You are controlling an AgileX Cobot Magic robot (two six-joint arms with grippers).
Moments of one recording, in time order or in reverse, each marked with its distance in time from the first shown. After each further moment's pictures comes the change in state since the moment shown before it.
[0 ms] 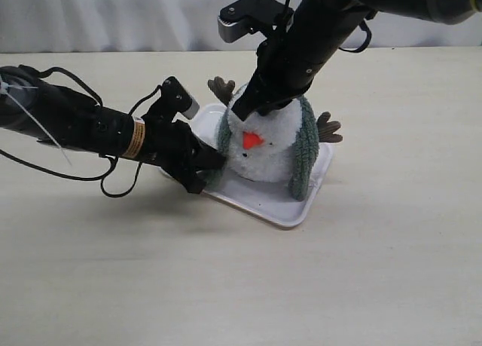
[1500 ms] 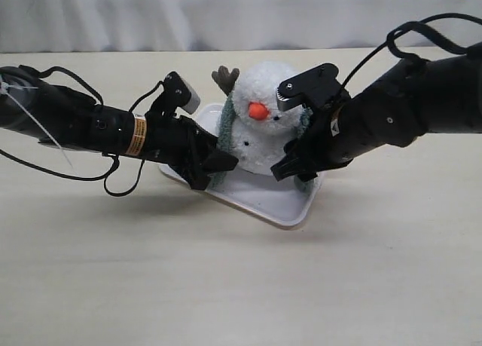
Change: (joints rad) left arm 0.000 0.000 0.000 -0.058 -0.098 0.036; right arm -0.002 -0.153 0.573 -0.404 -0.543 0.598
